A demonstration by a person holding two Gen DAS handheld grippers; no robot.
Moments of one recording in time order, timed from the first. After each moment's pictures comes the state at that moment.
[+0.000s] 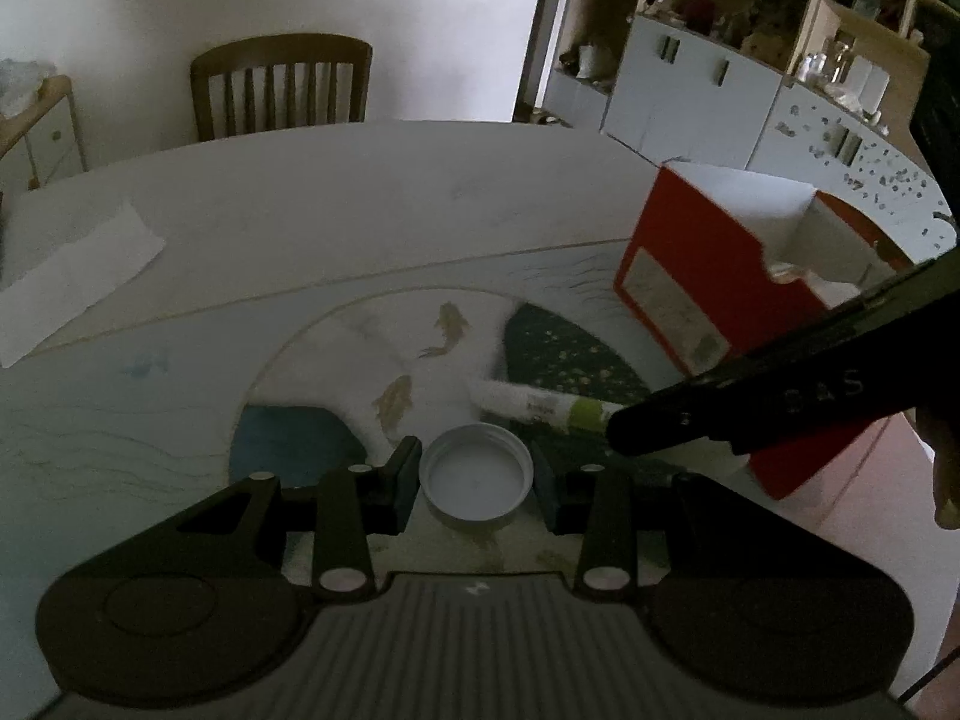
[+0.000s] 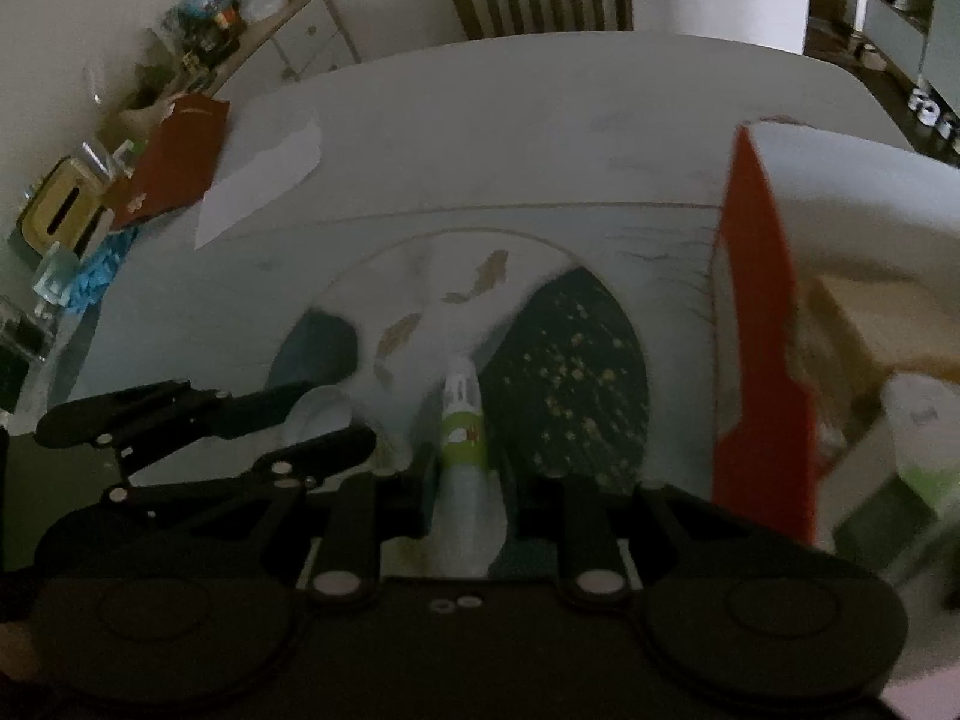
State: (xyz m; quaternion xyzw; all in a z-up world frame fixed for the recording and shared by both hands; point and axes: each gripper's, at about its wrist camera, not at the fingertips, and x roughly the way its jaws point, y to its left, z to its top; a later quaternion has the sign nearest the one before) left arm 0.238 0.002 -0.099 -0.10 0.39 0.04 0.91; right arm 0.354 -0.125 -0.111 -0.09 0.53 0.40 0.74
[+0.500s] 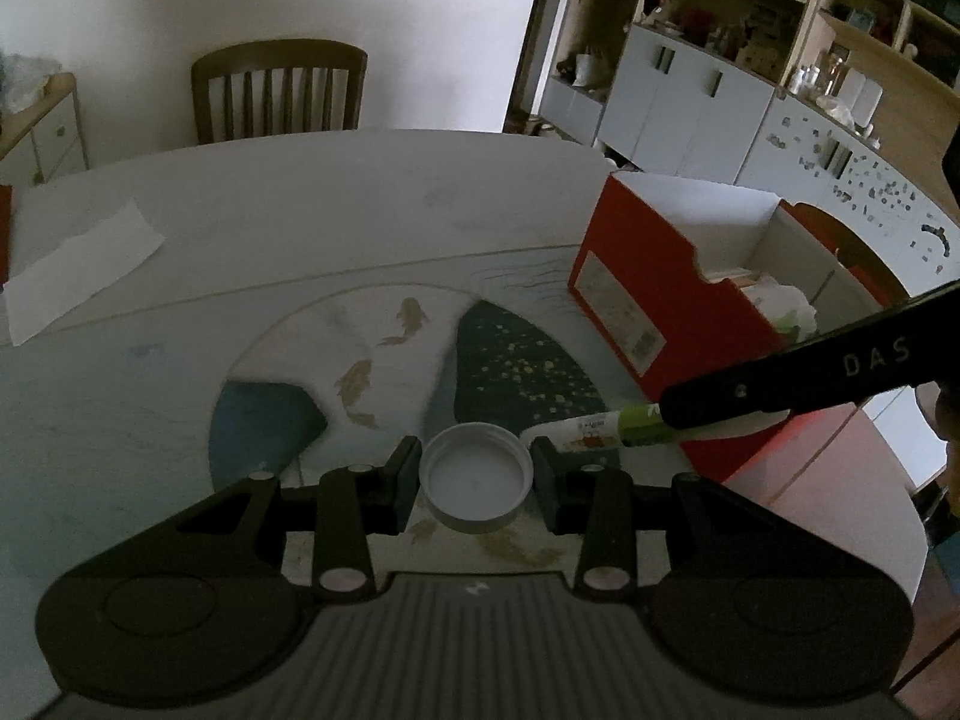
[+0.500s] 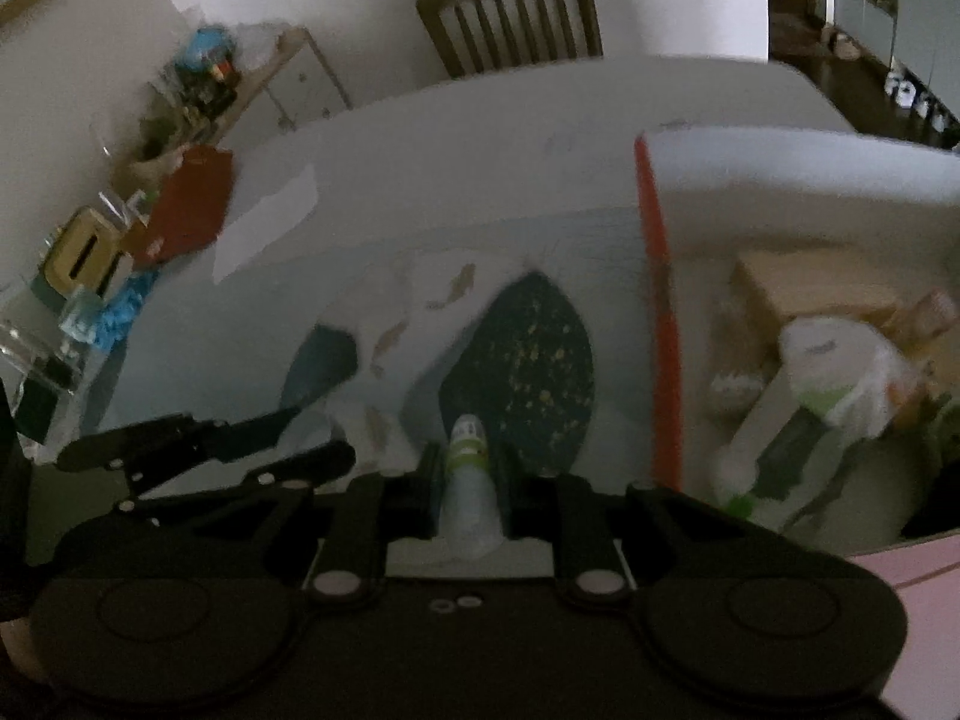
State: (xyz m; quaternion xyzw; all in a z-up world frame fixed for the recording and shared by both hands) left arm 0.216 -0.026 -0.078 -0.11 0.39 0.04 0.92; right arm 0.349 -0.178 -0.082 -0.05 0.51 0.40 0.76
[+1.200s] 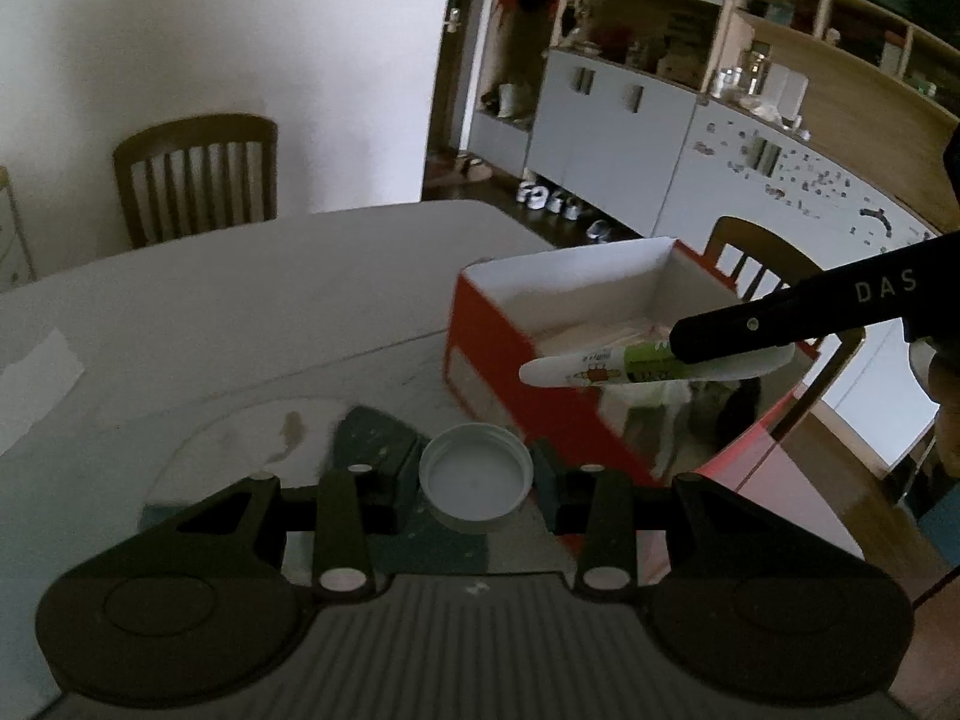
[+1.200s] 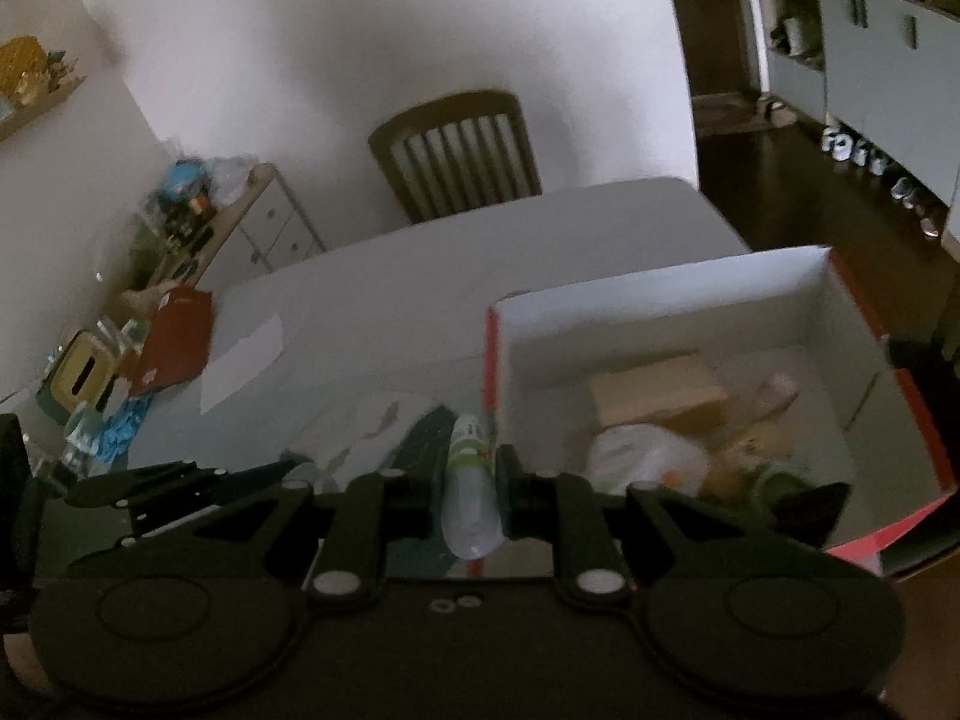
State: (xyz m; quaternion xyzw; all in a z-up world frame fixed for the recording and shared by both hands) left arm 0.252 -0.089 -0.018 -0.07 0.35 -0.02 0.93; right arm 0.376 -0.270 -0.026 0.02 0.43 0.37 0.83
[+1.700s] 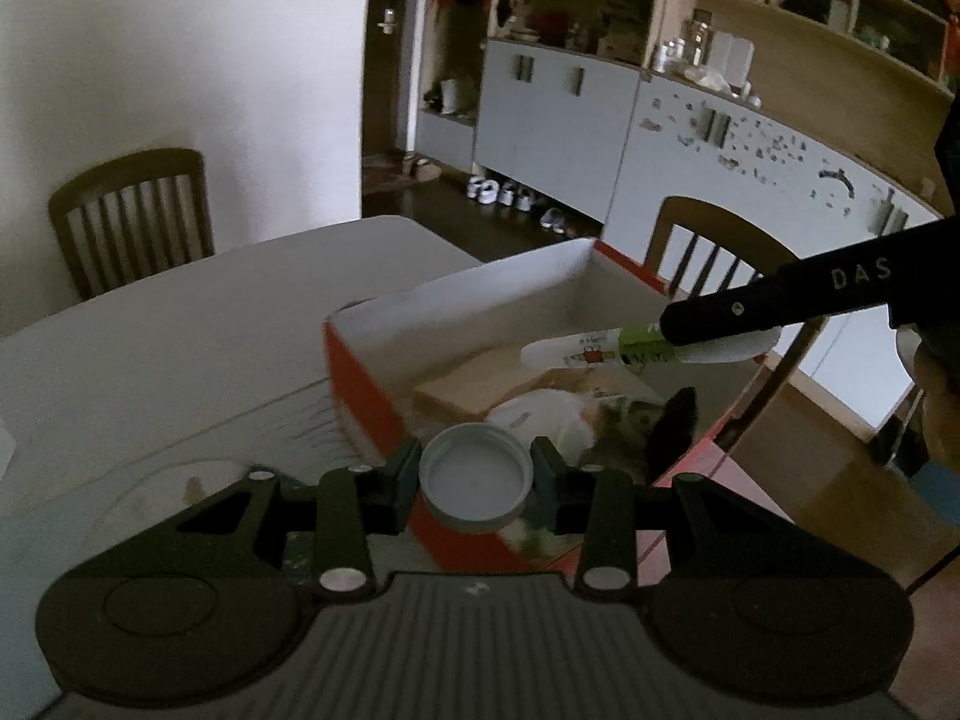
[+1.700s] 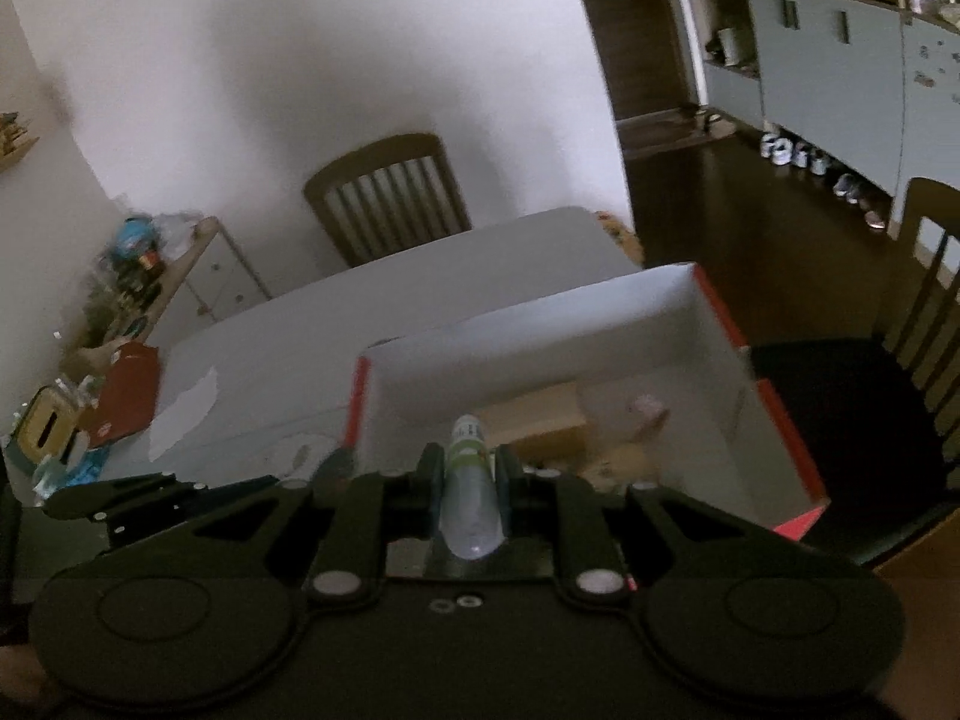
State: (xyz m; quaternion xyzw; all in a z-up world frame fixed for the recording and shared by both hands) left arm 0.300 -0.162 -0.009 -0.02 0.35 -0.07 0.93; right arm 0.412 -0.343 -0.032 0.05 0.41 0.32 0.85
